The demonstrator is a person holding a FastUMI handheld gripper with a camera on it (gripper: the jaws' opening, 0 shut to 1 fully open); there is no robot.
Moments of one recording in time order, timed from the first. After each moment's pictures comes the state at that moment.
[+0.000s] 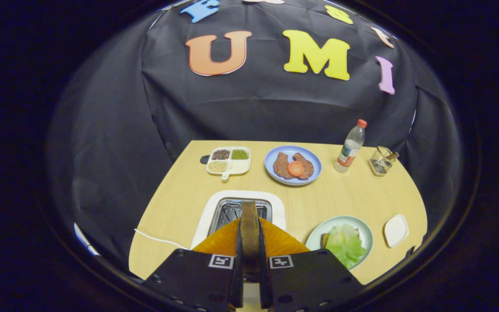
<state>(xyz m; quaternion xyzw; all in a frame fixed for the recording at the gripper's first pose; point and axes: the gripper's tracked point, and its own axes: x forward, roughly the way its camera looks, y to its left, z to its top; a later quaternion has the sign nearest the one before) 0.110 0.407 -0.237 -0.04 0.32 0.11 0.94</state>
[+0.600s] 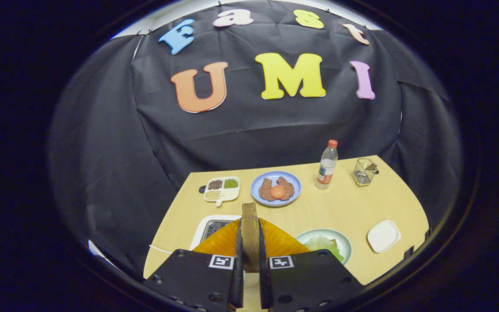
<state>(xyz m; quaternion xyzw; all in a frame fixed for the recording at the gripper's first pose) 0.097 0.318 -0.161 0.02 0.26 0.09 0.96</state>
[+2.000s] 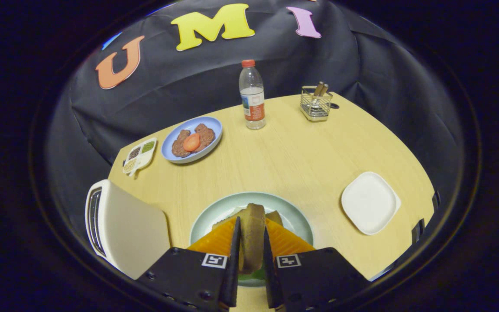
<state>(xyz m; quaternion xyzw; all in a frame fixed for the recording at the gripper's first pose) 0.154 0.164 -0.353 0.07 0.40 -0.04 0.91</state>
